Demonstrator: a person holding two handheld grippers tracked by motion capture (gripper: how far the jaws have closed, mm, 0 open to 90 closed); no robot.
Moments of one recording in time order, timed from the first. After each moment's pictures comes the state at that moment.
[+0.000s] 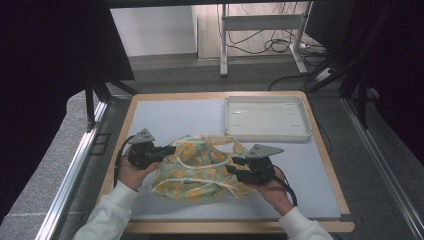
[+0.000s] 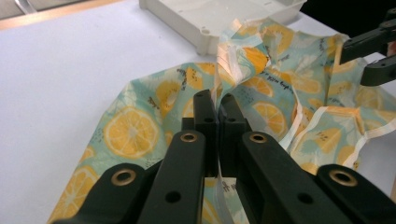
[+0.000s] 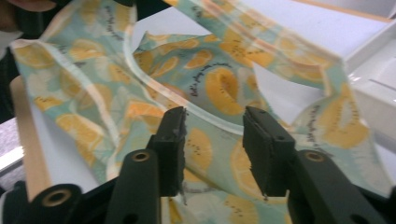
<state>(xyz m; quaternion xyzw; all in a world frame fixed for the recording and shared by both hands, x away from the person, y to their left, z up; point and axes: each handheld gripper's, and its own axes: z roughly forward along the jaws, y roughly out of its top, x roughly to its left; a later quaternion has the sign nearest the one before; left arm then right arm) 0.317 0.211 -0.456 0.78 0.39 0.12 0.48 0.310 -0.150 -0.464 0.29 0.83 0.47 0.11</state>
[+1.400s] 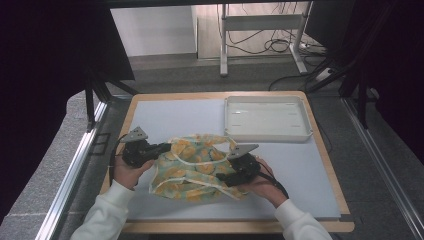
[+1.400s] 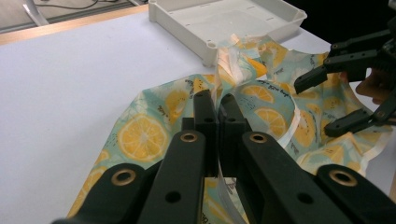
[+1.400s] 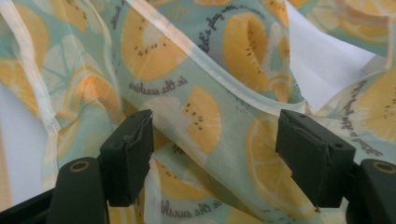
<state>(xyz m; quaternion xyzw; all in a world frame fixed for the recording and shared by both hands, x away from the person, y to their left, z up) 0.316 0.222 -0.451 0.77 0.40 0.12 0.49 0.331 -0.115 -0.489 0.24 0.89 0.37 0.11</state>
